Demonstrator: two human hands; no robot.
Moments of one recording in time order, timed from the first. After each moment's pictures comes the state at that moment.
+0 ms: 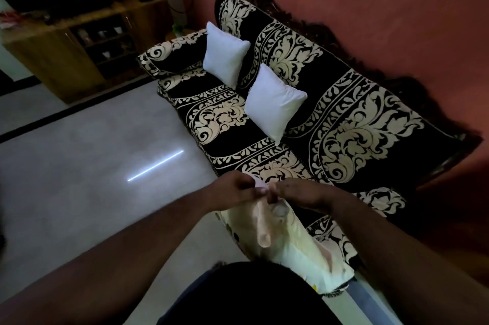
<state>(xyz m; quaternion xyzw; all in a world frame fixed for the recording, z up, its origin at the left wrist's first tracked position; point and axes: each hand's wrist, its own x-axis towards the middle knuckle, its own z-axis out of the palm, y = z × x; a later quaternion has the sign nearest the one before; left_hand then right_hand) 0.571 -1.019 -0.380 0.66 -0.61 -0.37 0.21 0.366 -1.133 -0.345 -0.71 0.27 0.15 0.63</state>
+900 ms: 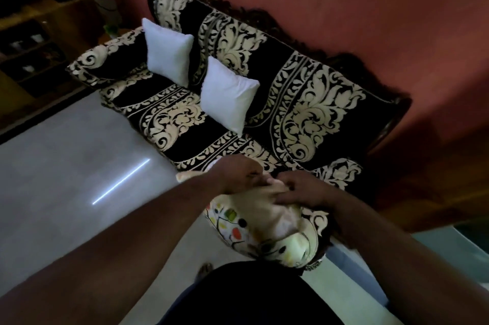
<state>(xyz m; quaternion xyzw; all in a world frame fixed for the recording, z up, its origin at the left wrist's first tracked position) 0.499 -1.115 -0.363 0.59 -0.76 -0.26 0.03 0.271 -1.151 -0.354 -0.77 0.39 0.02 0.50</state>
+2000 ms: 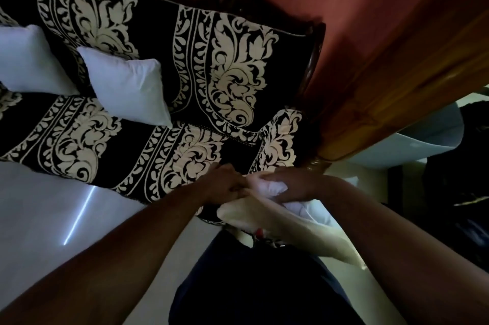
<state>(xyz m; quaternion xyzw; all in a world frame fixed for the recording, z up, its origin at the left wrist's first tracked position) 0.401 -1.214 -0.496 0.33 -0.89 -0.28 -0.16 0.138 -1.192 -0.467 -0.74 0.48 0.16 0.45</state>
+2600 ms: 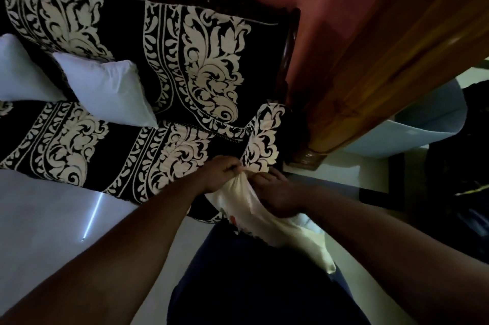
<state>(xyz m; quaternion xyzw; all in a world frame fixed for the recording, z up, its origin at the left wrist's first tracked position) 0.307 -1.237 -0.508 0.45 -0.74 -0.50 -0.02 0.087 -1.164 -0.485 -0.84 0.39 0.21 0.32</state>
